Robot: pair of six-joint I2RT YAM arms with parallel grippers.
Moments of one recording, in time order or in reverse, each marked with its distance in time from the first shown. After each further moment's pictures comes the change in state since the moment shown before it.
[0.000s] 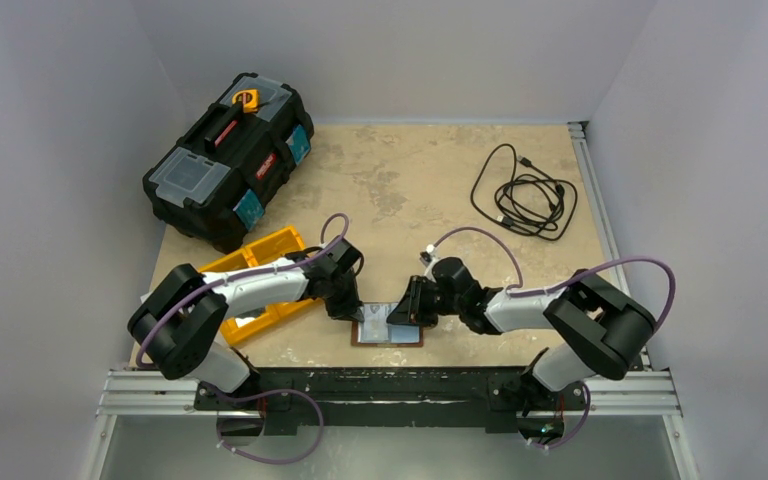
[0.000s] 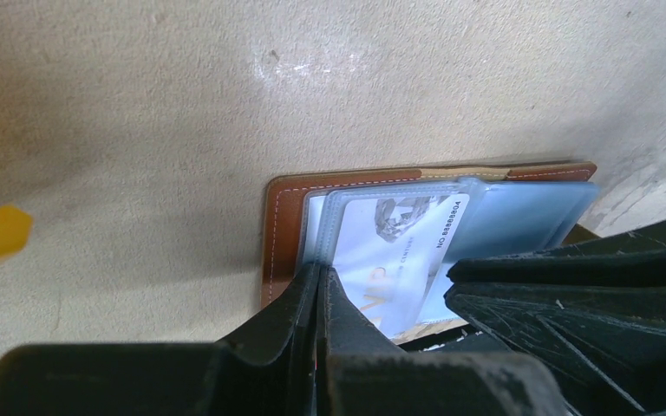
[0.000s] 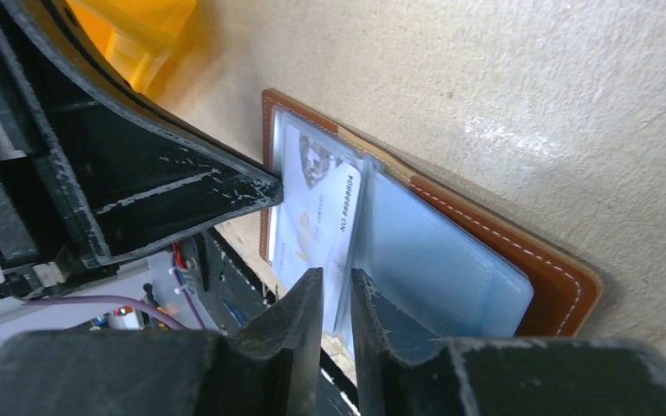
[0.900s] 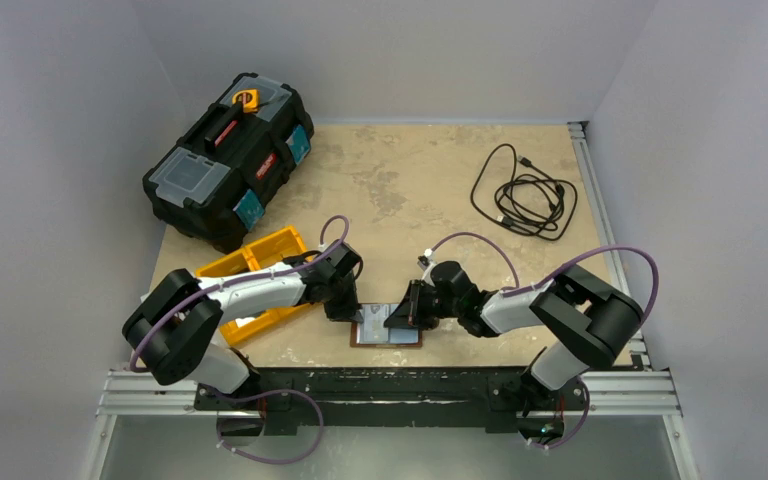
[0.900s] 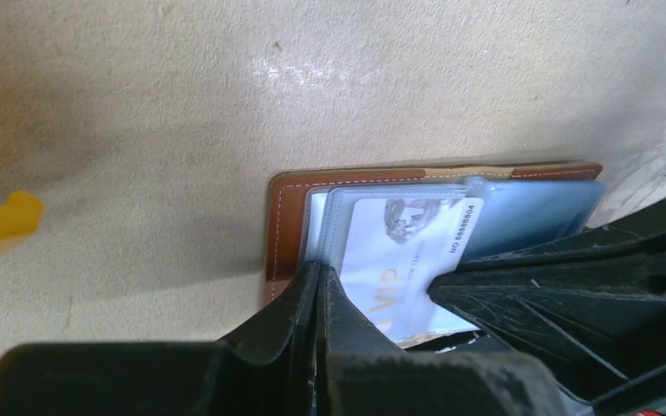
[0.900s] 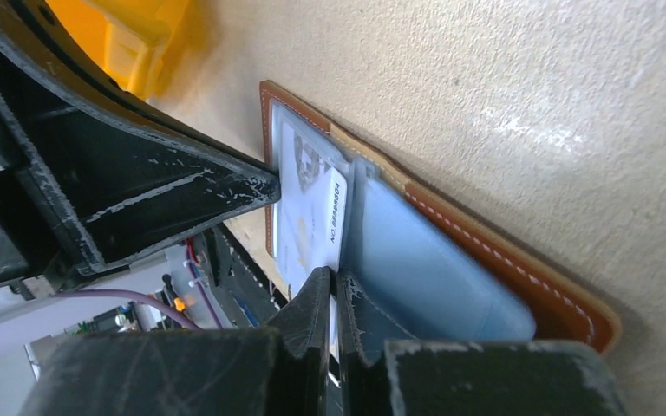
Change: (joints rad) left arm -0.016 -0.034 -0.029 0.027 -0.019 0.003; right arm 0.010 0.101 -0.019 0.135 -0.048 0.053
